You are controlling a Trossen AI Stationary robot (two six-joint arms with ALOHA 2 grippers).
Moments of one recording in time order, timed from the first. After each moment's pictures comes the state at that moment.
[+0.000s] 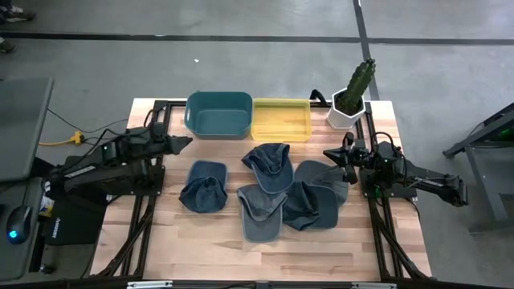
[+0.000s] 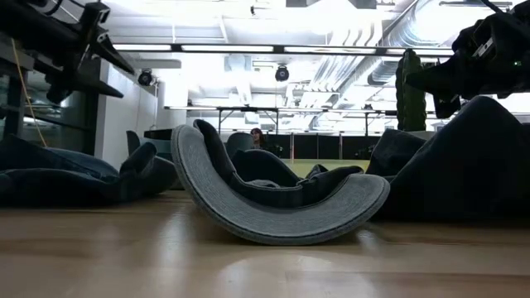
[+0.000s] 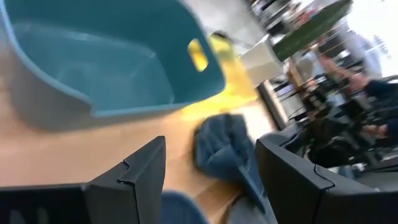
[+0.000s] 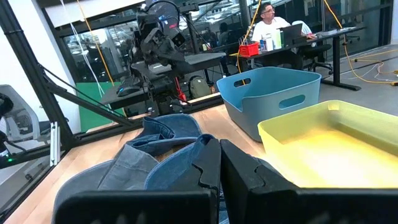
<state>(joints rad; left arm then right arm) 0.32 0.25 0.46 -0.59 -0.21 -0.96 -0.31 0.01 0.01 0.03 -0.12 0.24</state>
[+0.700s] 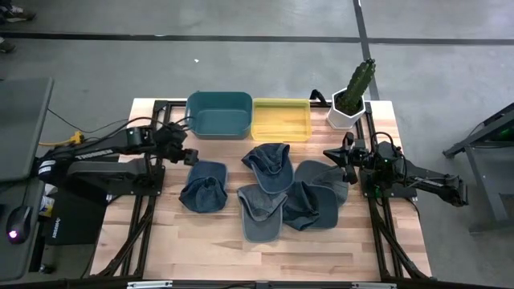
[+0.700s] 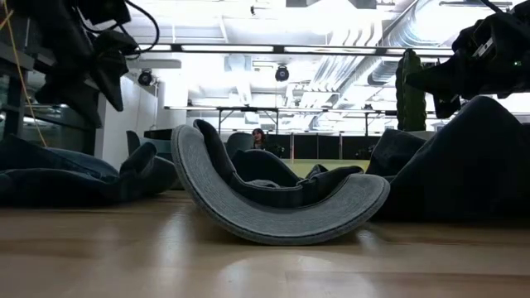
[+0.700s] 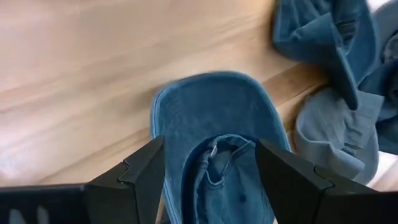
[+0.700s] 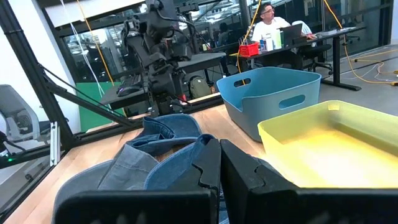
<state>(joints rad) 0.32 0.75 0.66 -0.89 0.07 -0.94 -0.31 0.01 0.01 0.03 -0.12 0.24</state>
